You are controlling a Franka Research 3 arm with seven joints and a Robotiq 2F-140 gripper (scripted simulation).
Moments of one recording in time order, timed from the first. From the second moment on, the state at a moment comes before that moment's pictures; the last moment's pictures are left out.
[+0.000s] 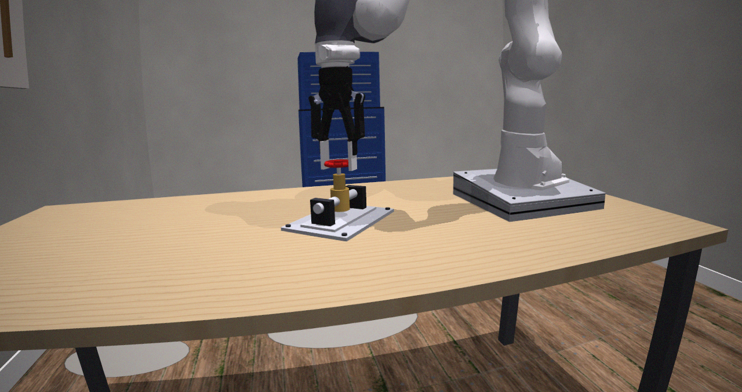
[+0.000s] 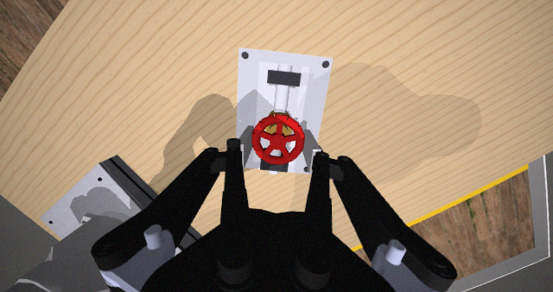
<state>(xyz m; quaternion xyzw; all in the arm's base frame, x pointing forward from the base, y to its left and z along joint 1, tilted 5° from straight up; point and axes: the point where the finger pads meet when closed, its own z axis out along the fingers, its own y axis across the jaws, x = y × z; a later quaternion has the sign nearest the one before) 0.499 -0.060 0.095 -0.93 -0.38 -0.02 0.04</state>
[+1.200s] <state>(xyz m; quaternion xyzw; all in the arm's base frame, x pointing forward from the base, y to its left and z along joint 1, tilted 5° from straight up) 0.499 -0.060 0.095 -0.98 -0.20 -0.01 0.04</state>
